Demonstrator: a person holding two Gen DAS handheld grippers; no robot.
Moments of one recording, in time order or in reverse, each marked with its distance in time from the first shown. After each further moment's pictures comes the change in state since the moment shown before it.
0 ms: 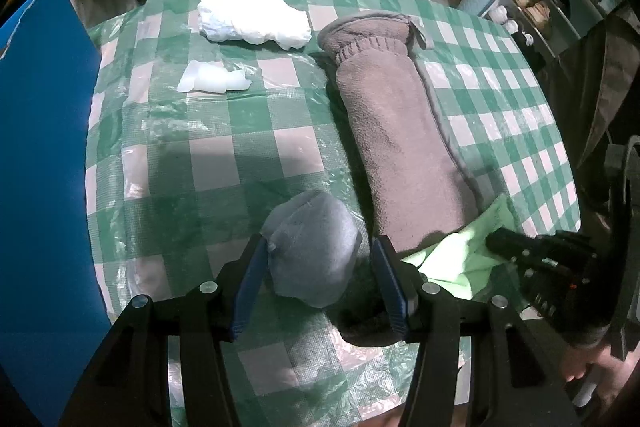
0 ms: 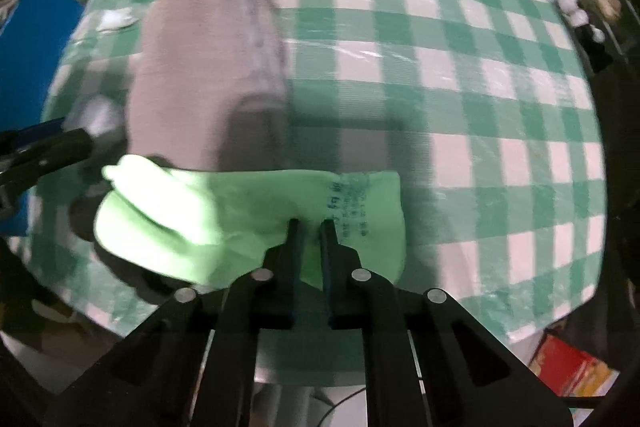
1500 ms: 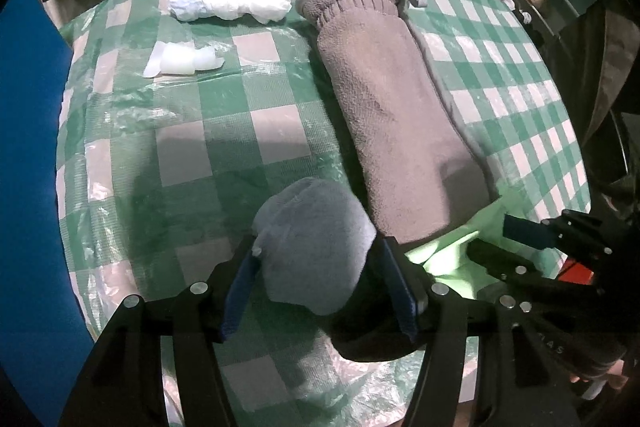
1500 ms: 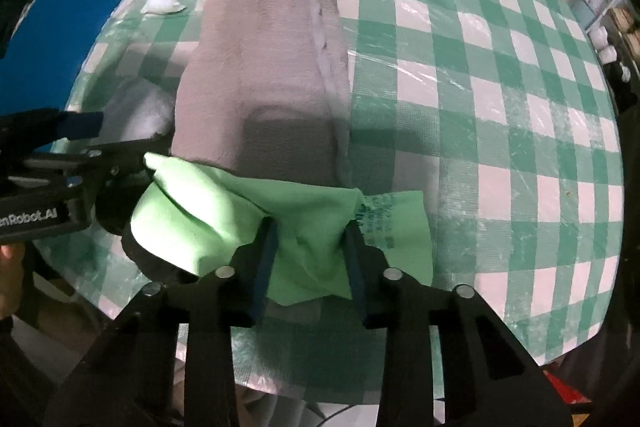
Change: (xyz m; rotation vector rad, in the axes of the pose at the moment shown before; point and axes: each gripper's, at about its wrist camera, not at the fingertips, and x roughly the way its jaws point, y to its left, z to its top) left arm 0.025 -0.009 -0.001 0.052 0.048 0.001; right arm 0.010 0.035 0.007 -0.133 -0.032 0.081
